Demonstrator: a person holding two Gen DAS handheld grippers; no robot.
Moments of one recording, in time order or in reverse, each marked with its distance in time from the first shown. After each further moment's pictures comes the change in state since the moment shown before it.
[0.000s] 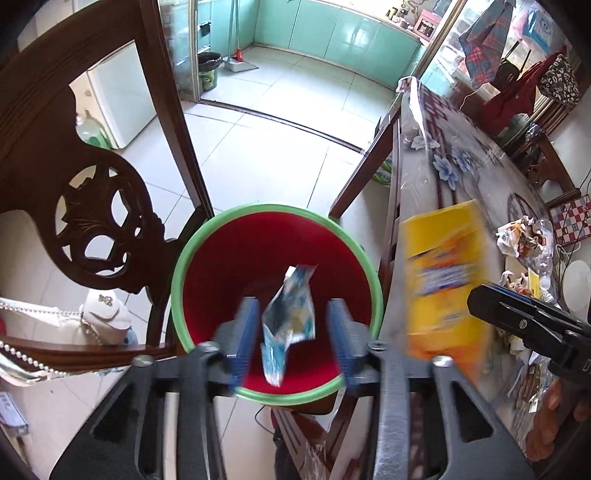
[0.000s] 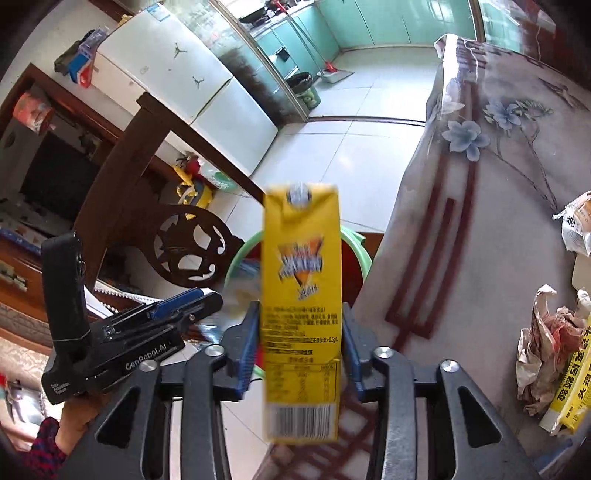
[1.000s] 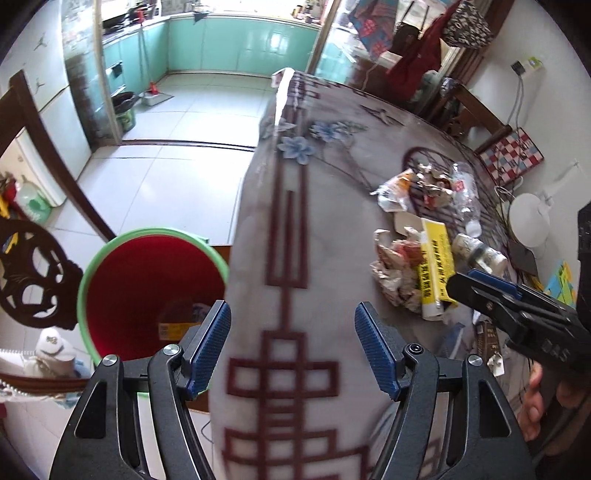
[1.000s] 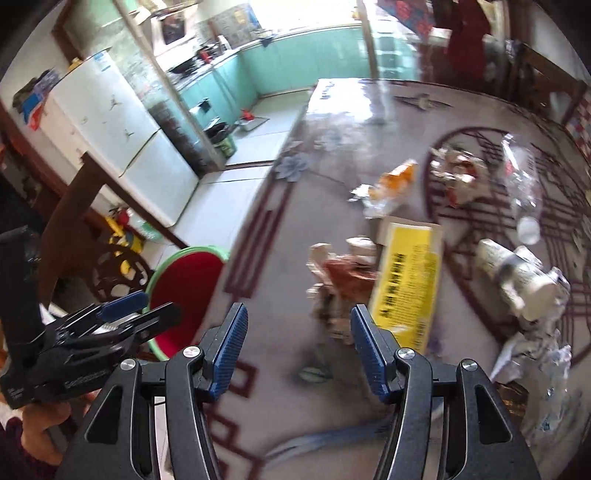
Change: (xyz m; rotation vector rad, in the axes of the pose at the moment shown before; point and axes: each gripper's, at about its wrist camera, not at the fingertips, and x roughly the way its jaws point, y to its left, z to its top) left arm -0.024 -0.133 -0.030 0.250 -0.033 -0.169; right arm -0.140 -0.105 -0.070 0.151 -0.184 -0.331
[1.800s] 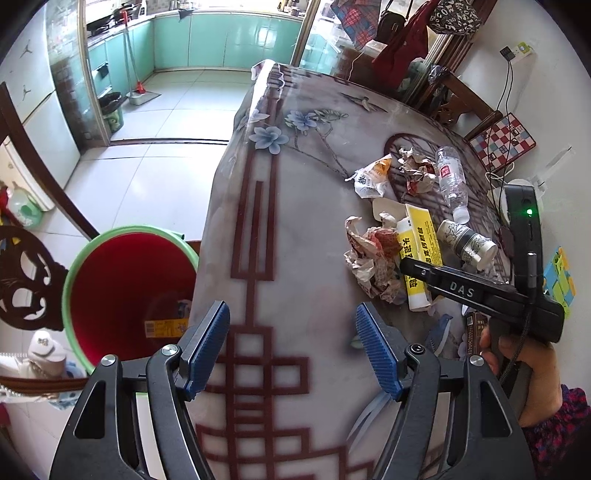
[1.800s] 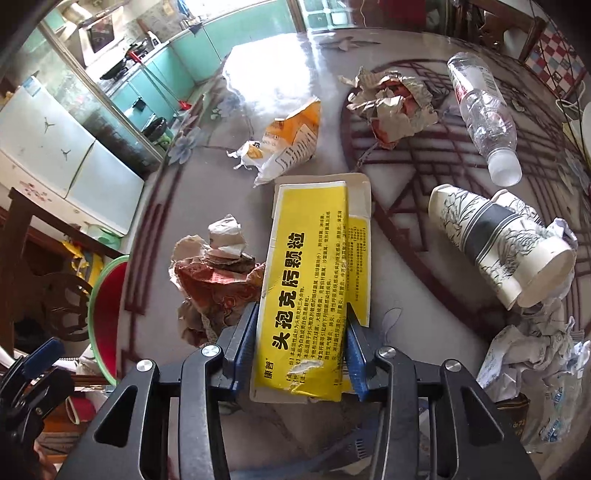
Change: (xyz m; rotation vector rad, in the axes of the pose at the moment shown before) left arm 0.008 -0.027 -0.002 0.024 0.029 -0.011; right arm 0.062 -0.061 0.005 0.130 0.090 -0.107
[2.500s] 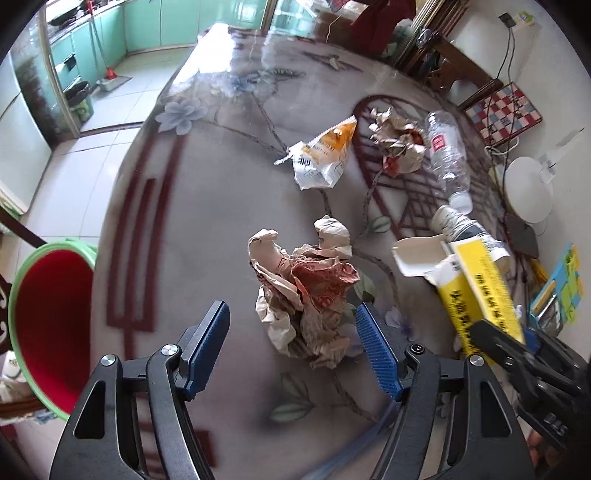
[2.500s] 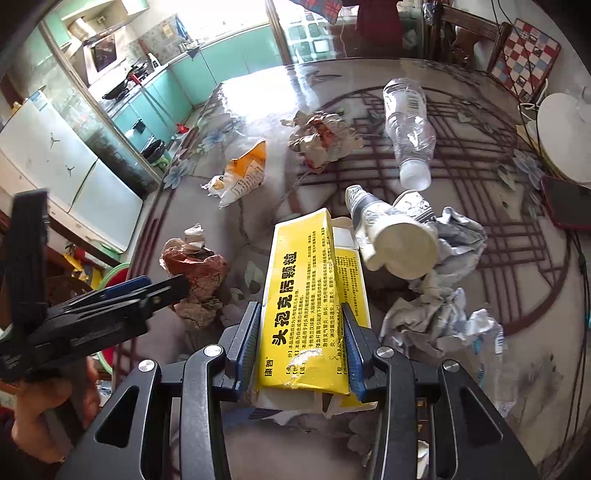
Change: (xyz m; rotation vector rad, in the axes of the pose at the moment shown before) left arm 0.089 -0.067 0.031 0.035 0.129 -0.025; right arm -0.074 -0.053 -0.027 0.020 -0.094 -0.017
